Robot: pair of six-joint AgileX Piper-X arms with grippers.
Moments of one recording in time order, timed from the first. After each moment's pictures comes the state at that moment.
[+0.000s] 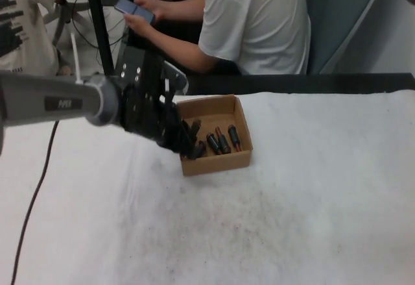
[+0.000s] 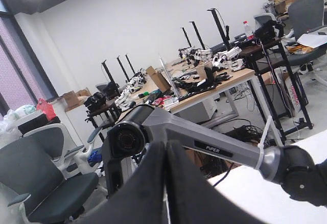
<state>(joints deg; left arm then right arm) -20.0 115.1 -72.2 11.8 21.9 19.5 10.0 58.2 -45.7 -39.8 -71.9 54.9</state>
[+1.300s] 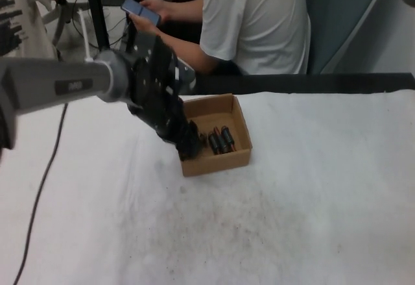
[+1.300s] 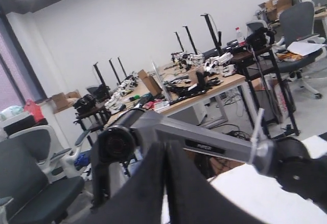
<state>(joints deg) -21.0 114.2 -79.9 25.9 15.5 22.3 9.6 58.2 -45.8 -37.1 -70.6 51.7</state>
